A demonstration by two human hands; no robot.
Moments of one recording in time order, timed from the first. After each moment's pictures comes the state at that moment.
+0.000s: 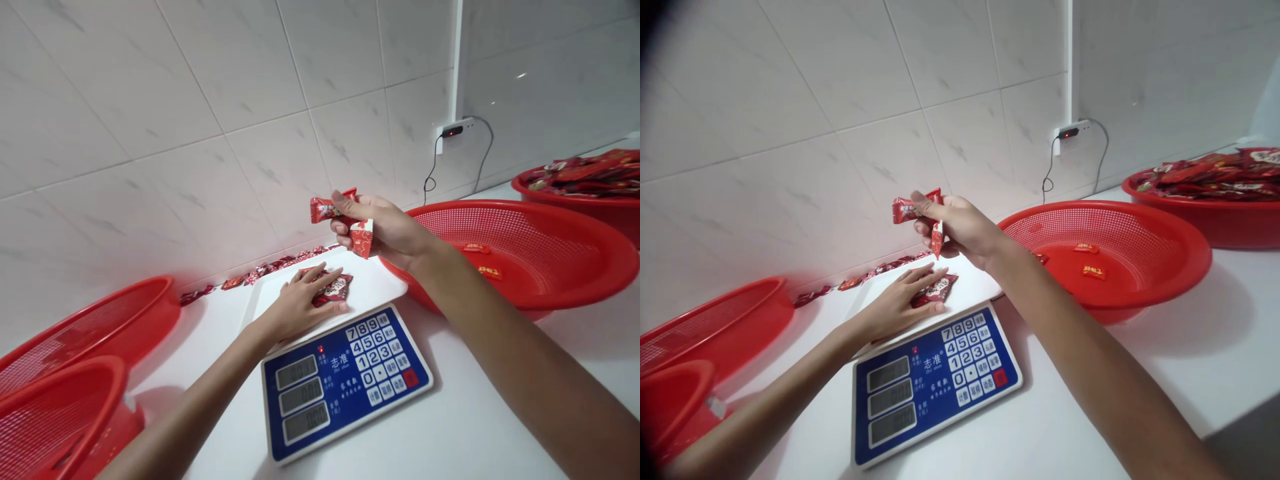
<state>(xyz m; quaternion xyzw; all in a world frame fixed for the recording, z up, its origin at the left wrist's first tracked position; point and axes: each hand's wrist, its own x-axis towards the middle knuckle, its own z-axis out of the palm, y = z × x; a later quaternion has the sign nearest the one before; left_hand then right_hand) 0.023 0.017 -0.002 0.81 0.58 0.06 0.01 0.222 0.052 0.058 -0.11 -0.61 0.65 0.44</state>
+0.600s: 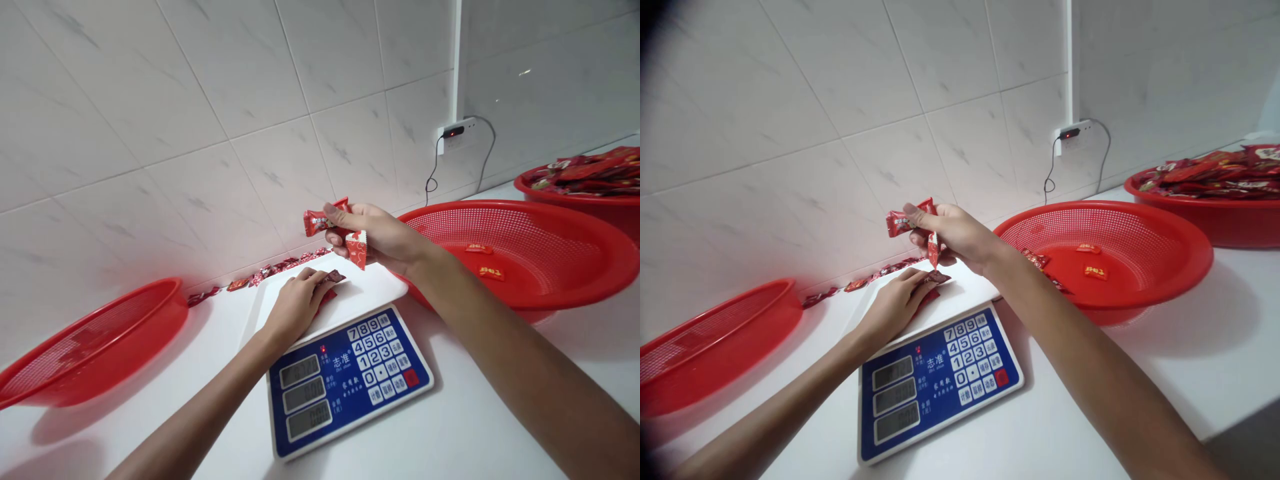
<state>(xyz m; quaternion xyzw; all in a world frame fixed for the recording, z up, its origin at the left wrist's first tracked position) 0.032 0.013 -0.002 0.78 0.59 0.20 -0.01 0.219 0.048 0.057 -0.11 -0.62 0.66 0.41</state>
